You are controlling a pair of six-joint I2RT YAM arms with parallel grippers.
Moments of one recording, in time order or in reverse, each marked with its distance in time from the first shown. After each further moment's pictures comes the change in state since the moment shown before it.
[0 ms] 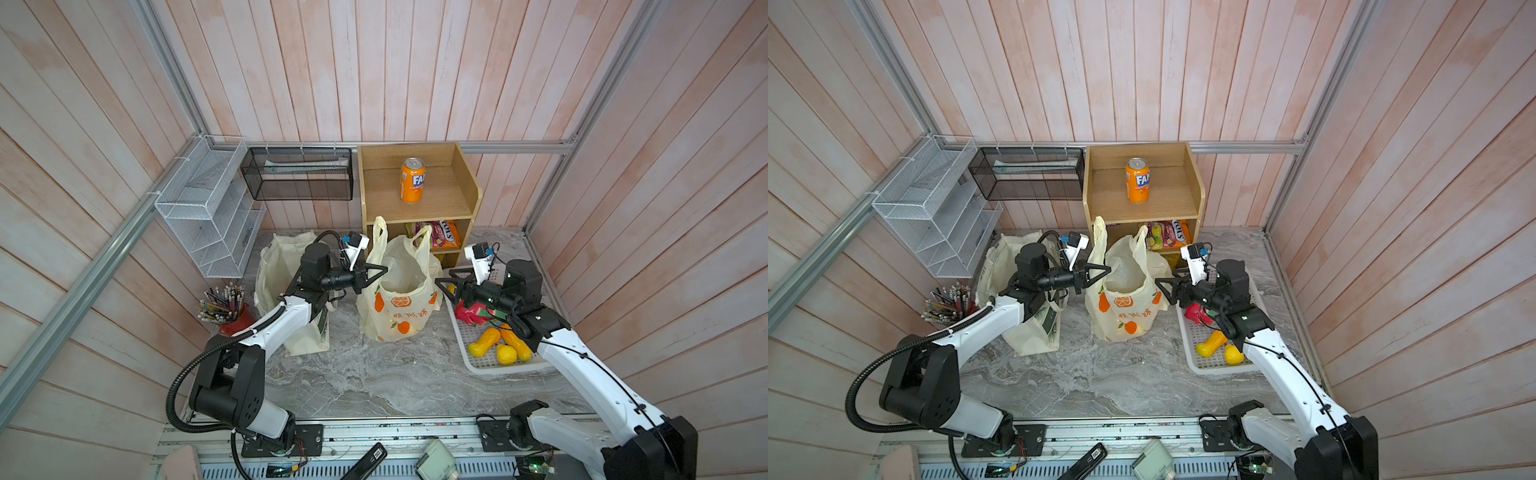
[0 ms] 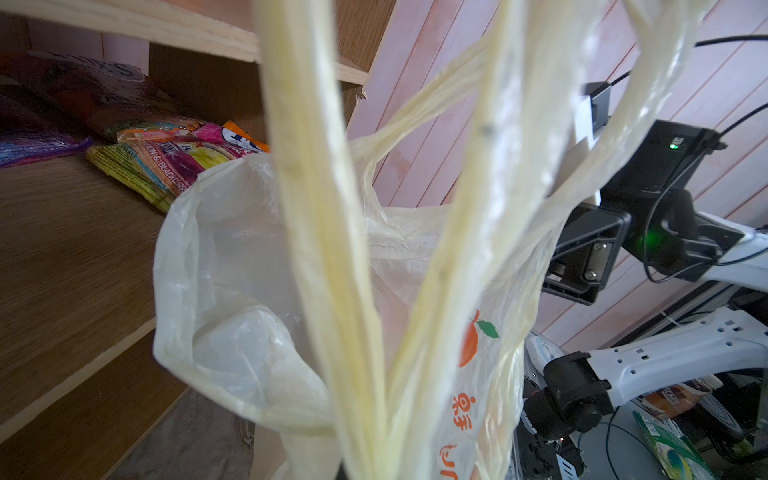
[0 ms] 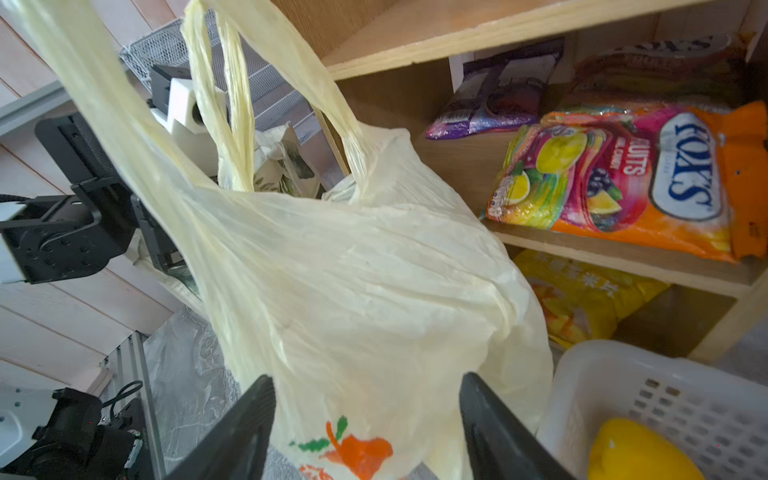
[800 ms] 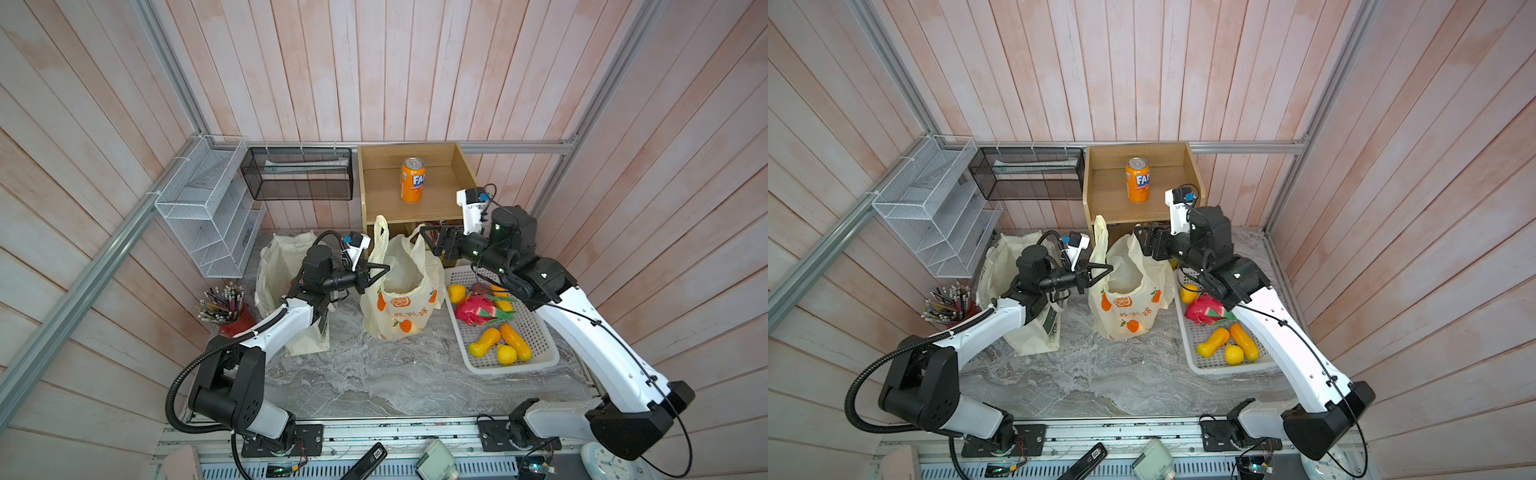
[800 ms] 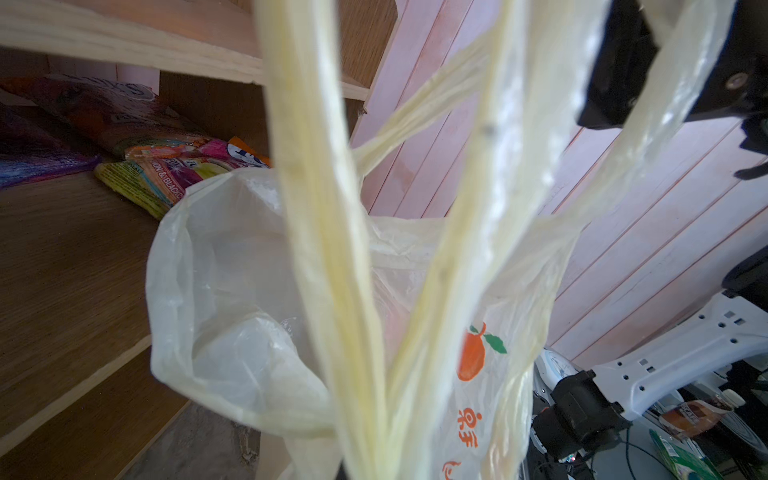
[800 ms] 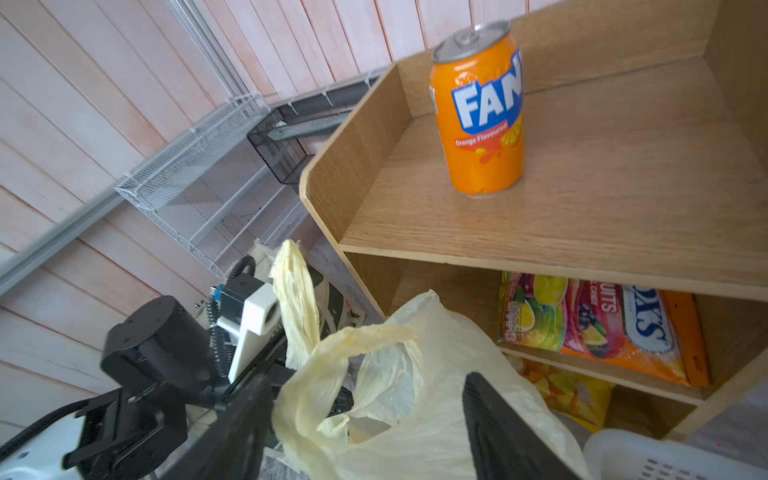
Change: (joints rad) left arm -0.021 -0.013 -0.023 0.061 -0.054 -0.030; right arm 0.203 0.196 0.678 -0.400 0.371 0.172
